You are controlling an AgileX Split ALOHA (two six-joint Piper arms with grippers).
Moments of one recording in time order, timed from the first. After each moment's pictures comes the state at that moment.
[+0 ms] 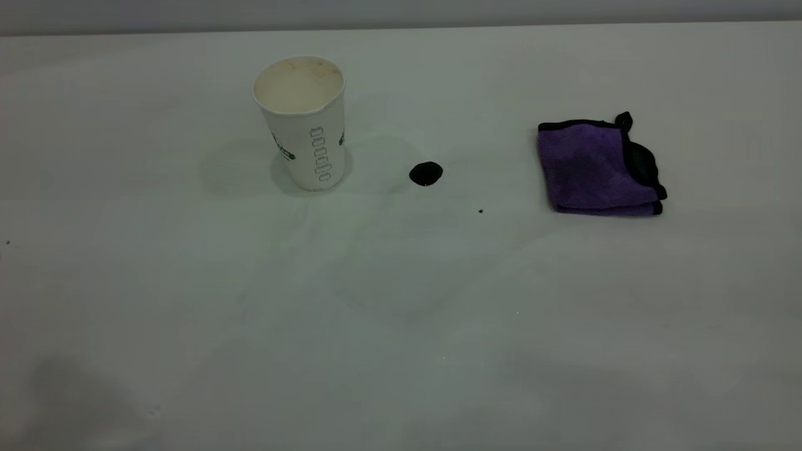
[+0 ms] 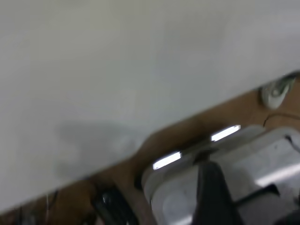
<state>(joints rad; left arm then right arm) -0.49 0.87 -0.95 -0.10 1.17 -0.13 0.06 -0.02 -0.47 0.10 1.13 -0.01</state>
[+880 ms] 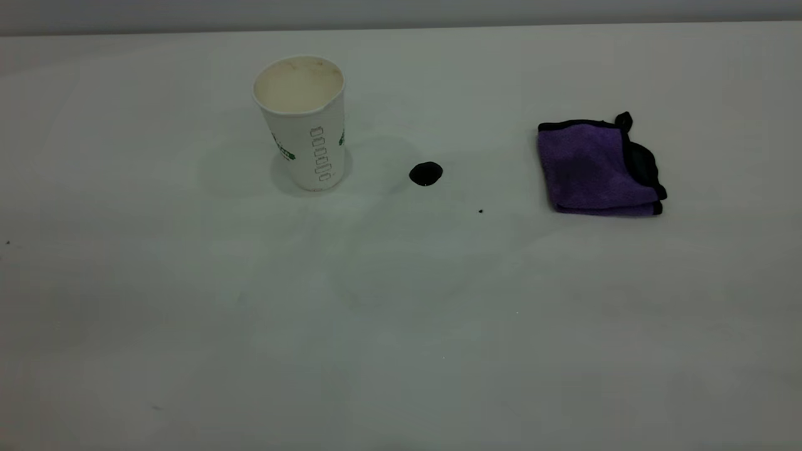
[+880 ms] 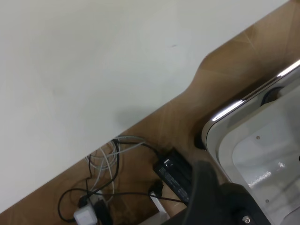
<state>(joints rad) -0.49 0.57 -0.49 0.01 1.10 0.08 0.06 -0.02 -0.47 0.10 1.13 -0.01</state>
